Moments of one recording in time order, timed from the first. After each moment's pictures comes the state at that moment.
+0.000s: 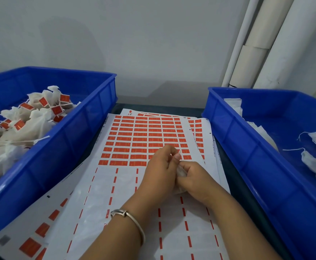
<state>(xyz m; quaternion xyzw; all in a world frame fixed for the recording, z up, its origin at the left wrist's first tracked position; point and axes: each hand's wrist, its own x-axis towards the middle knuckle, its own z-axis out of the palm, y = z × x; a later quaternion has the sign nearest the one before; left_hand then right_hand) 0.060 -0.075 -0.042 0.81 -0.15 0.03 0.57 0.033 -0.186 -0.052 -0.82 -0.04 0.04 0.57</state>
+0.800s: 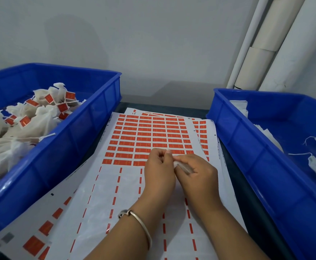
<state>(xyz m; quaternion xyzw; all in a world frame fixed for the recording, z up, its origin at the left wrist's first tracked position) 0.064 -0.079 -0.048 0.69 0.06 0.02 0.72 0.028 -0.159 -0.058 -0.85 -0.06 -0.35 0.40</state>
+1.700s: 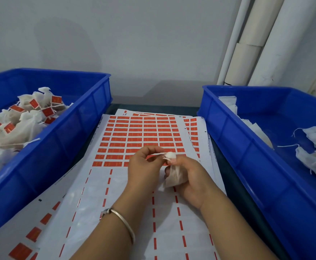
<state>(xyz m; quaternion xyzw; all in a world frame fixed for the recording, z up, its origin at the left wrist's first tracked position) 0.070 -0.067 -0.047 0.70 0.00 0.03 0.71 0.035 -0.172 -0.041 -0.57 0.12 0.03 0.82</state>
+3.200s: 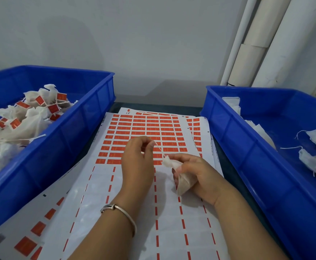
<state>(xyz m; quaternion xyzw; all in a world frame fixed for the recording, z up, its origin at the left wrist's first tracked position) 0.079 -0.057 -0.046 0.82 0.01 0.19 0.54 0.038 -0.194 -0.045 -0.65 0.05 0.09 0.75</state>
